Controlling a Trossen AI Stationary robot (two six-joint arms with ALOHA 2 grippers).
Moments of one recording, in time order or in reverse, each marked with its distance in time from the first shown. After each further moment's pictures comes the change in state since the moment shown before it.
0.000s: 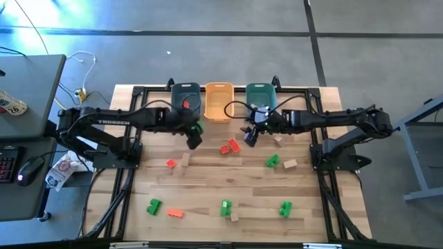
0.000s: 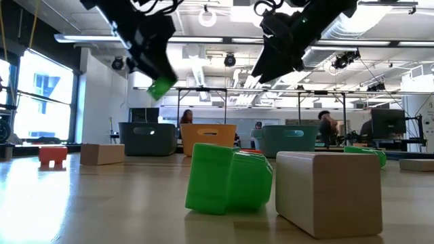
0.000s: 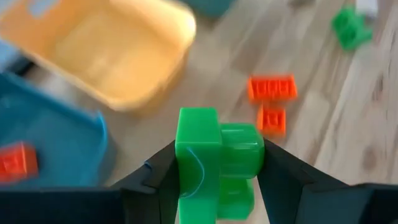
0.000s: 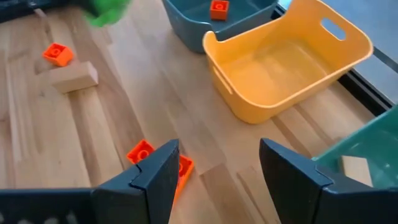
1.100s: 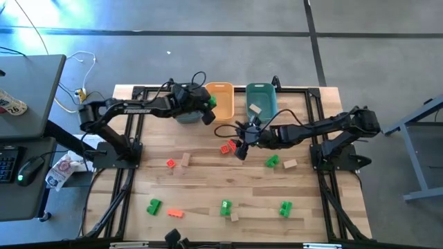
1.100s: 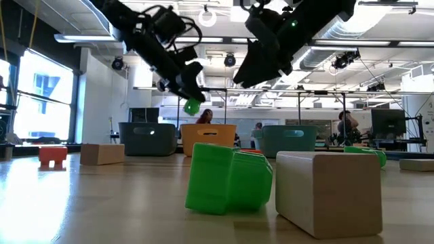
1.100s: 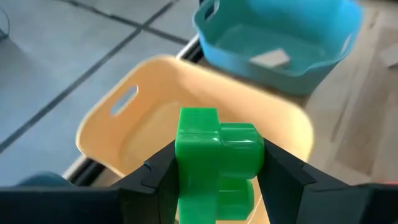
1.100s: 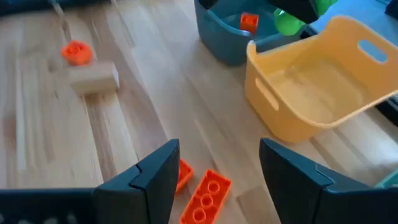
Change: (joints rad) left arm 0.286 0.272 0.000 0.502 0.025 0.323; right arm 0.166 0.164 0.000 0.195 0.166 0.014
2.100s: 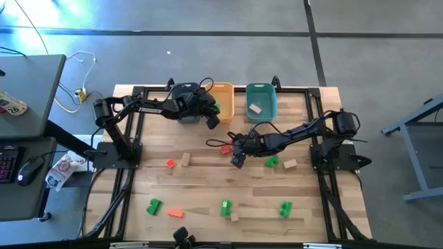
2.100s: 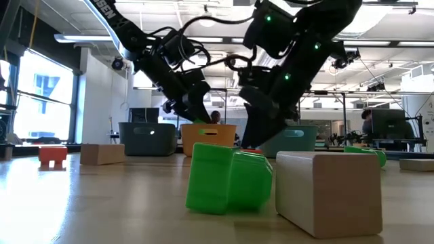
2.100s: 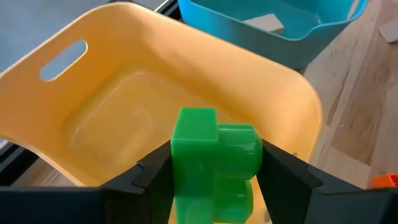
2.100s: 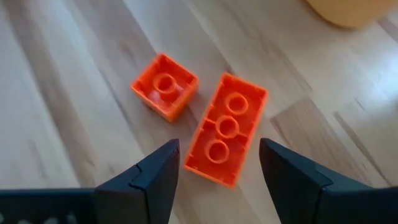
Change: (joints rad) left arm 0.009 0.158 0.000 0.089 0.091 -0.067; right arm 0.008 0.264 0.000 -0.063 -0.047 0.223
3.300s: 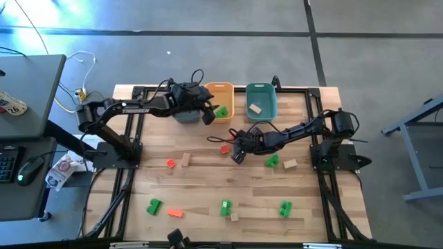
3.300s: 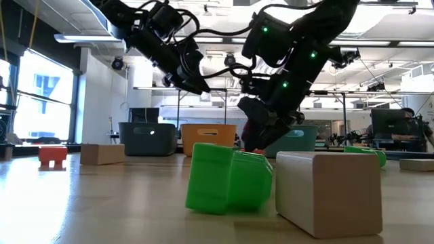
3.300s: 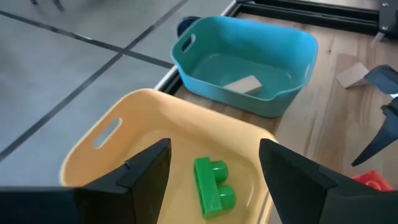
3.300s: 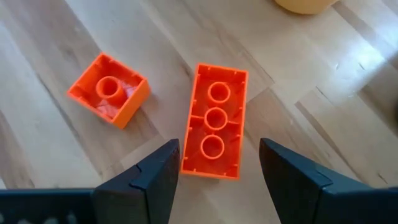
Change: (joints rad) left arm 0.000 -0.197 0.000 -0.032 0.003 0.110; right arm -0.035 0.018 0.000 -0.027 0.053 0.052
